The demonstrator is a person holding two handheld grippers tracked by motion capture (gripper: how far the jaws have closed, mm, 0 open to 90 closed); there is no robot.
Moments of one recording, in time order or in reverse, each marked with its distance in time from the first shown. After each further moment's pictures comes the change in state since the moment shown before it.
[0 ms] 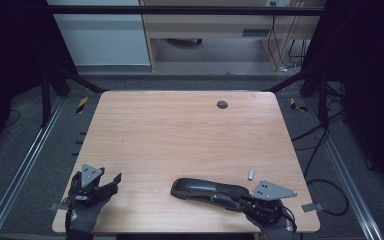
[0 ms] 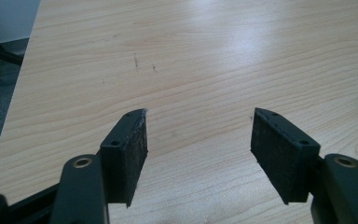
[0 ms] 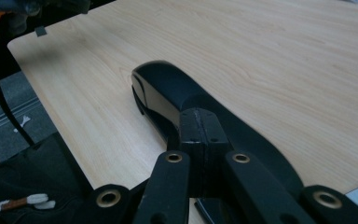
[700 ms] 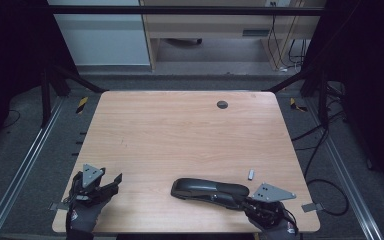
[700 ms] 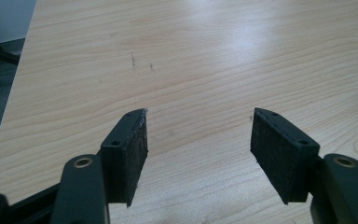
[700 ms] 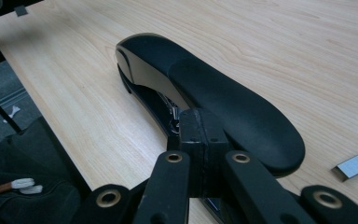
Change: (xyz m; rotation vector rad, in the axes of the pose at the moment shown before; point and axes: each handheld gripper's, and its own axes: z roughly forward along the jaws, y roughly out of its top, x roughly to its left) left arm -0.001 0.000 0.001 0.010 -0.004 0.011; right arm -0.007 -0.016 0.003 0.052 -0.031 0.010
